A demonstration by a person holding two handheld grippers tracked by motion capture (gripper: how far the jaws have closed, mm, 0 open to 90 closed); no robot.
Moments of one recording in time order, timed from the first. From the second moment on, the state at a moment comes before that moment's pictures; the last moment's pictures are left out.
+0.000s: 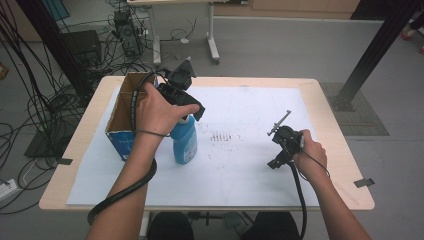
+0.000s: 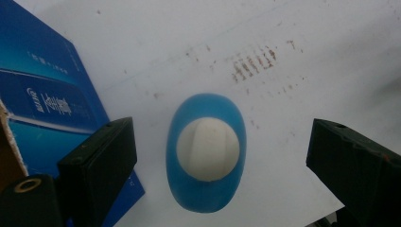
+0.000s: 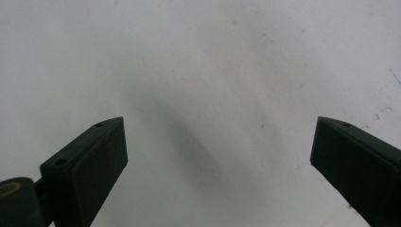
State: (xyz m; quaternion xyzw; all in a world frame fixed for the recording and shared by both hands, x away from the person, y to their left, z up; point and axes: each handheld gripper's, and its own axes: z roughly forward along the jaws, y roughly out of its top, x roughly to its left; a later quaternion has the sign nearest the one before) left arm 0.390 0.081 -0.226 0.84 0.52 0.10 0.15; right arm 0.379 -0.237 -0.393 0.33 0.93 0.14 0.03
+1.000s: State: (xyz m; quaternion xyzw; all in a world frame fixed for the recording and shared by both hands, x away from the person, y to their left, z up) left arm 0.396 0.089 -0.262 0.84 0.52 0.09 0.14; right arm 0.378 -0.237 -0.398 0.33 0.93 0.13 0.03
